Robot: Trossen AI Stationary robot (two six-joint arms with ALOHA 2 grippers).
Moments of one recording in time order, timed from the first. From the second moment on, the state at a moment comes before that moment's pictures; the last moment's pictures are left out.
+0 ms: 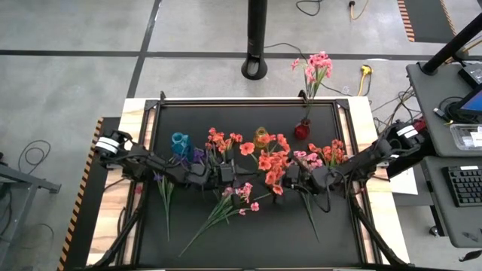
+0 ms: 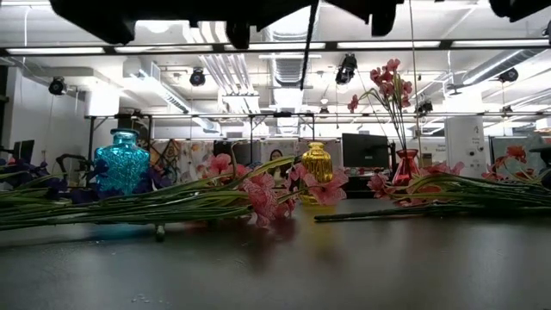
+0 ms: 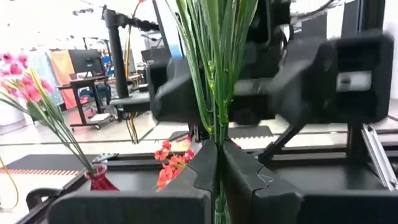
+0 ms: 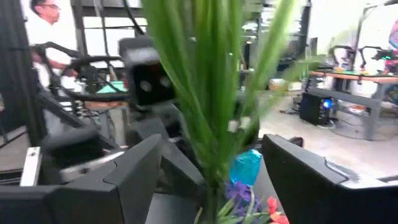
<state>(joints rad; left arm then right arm) -0.28 1.70 0.83 1.00 -0.41 0.14 0.39 1.48 0.68 0.97 0.62 -0.07</state>
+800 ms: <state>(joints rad) -0.28 1.59 0.84 0.70 -0.50 0.02 0.37 1.42 0.68 0.88 0.64 -0.08</state>
